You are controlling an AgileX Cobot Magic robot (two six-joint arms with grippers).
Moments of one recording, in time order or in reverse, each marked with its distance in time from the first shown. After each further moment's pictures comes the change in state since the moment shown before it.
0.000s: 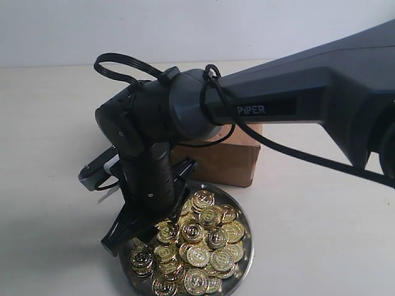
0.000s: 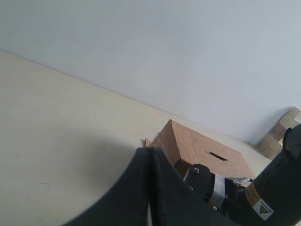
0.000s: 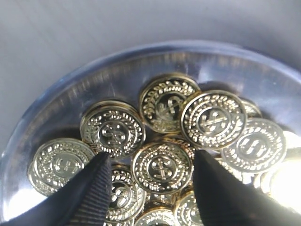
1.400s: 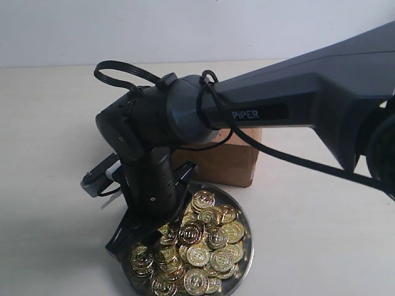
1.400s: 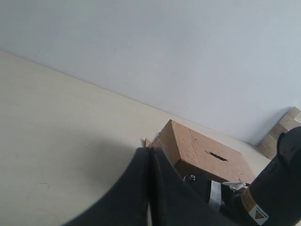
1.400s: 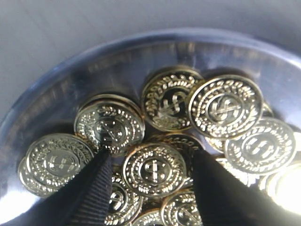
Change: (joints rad) left arm 0.000 0.000 0.000 0.002 0.000 0.000; right arm 0.000 0.017 0.000 0.000 0.015 -0.027
